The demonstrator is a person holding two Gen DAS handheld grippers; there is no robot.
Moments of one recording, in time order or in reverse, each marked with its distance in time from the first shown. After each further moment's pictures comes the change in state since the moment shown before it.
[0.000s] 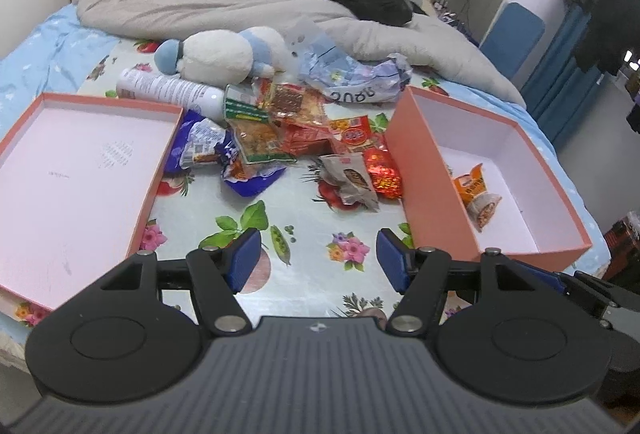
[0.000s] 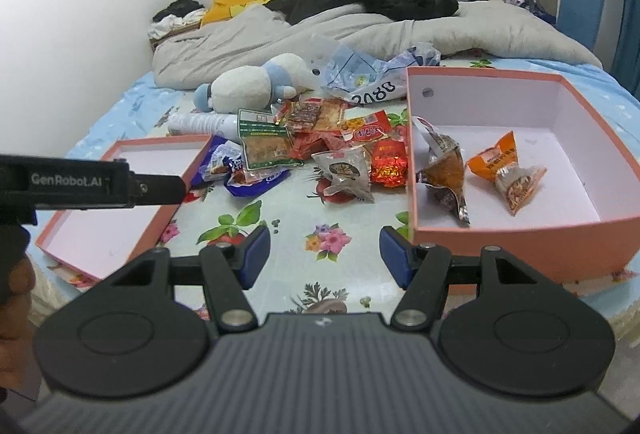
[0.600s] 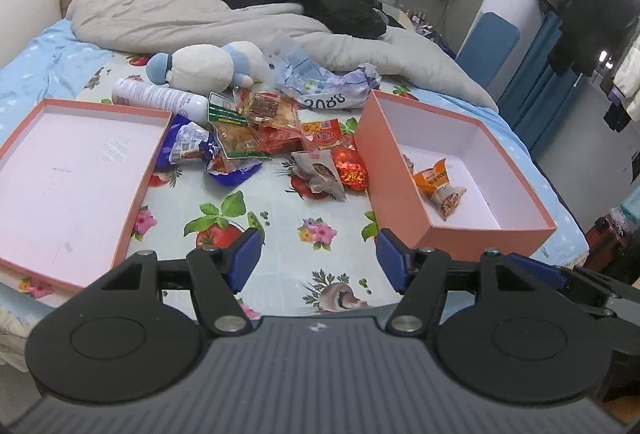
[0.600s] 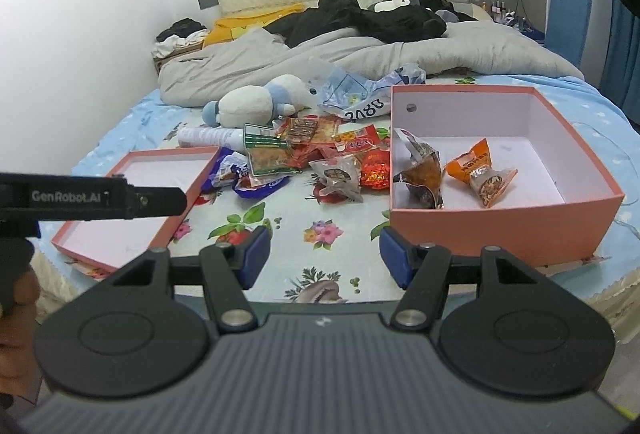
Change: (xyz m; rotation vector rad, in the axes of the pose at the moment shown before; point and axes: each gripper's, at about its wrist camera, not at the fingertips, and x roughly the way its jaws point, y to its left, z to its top) left arm -0.061 -0.027 -0.037 0.028 -0.056 -0.049; right arm -0.064 -0.008 -0.022 0.027 -0.068 -0.004
